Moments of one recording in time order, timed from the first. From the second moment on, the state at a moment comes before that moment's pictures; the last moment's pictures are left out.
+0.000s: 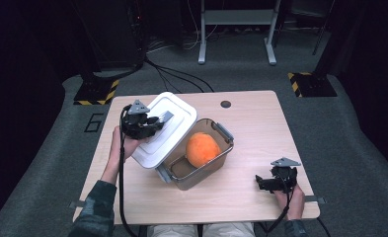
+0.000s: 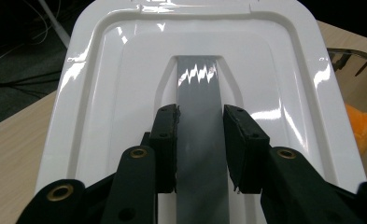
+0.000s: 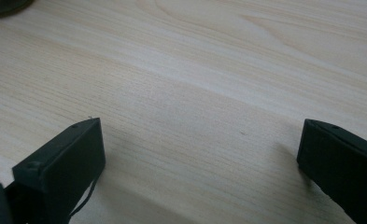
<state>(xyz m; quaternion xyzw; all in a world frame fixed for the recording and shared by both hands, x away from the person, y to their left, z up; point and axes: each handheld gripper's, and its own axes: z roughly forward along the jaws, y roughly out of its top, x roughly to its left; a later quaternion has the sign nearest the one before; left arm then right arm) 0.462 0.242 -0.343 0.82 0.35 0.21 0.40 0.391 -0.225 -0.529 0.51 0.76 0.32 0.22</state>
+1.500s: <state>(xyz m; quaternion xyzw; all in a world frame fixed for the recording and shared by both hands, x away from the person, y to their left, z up) 0.463 0.145 -0.359 0.88 0.27 0.16 0.36 0.391 -0.225 -0.529 0.51 0.76 0.32 0.22</state>
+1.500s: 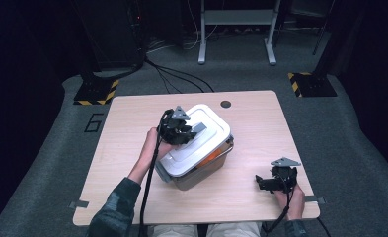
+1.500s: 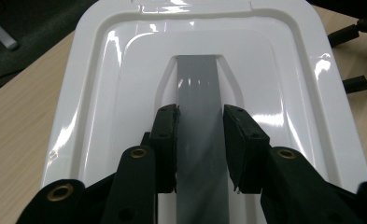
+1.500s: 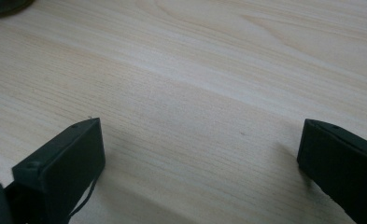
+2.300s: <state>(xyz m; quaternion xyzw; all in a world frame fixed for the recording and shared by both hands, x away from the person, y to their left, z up) 0.454 0.126 -0.379 0.89 0.26 0.16 0.34 0.391 -0.226 -0.529 0.51 0.76 0.32 0.22</state>
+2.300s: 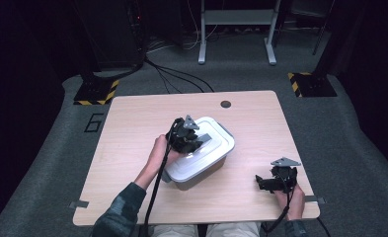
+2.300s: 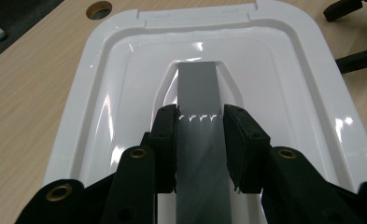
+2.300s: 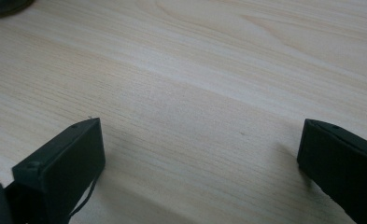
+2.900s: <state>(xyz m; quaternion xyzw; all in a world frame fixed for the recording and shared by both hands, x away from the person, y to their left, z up) 0.446 0.169 -0.363 0.85 0.32 0.20 0.37 0.391 -0.226 -0.529 0.51 0.76 0.32 0.22</state>
